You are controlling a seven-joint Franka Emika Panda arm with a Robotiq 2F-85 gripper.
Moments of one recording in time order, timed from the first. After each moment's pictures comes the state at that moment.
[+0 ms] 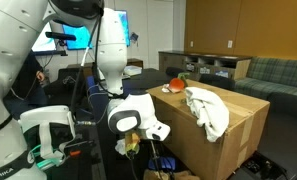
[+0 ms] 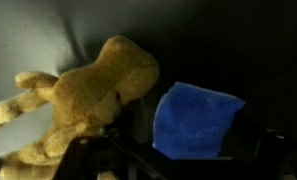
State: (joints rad) arm 0.20 0.64 -0.16 -2.49 0.13 3.26 0.15
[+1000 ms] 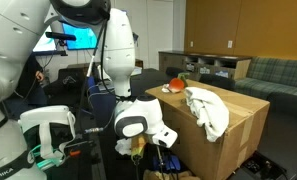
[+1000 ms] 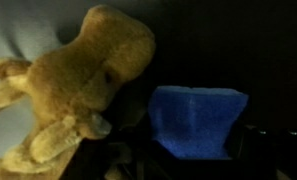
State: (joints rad) arm 0.00 0.69 -0.02 -2.41 0.12 3.26 0.14
